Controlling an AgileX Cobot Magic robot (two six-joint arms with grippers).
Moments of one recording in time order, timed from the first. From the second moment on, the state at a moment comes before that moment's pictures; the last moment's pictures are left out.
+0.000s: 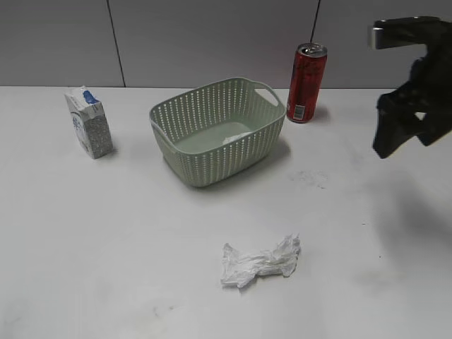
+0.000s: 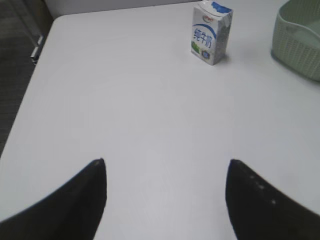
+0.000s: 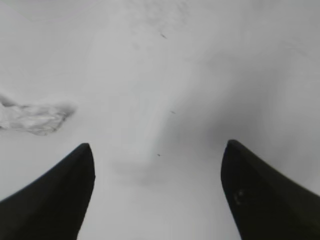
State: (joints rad) left arm -0.09 0.33 -0.61 -0.13 1.00 0.13; right arm 0.18 1.68 -1.30 0.07 1.12 -0.16
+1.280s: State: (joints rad) left arm -0.94 1.74 -1.25 -0.16 0.84 0.27; right arm 0.07 0.63 -0.58 0.09 1.04 -0.16
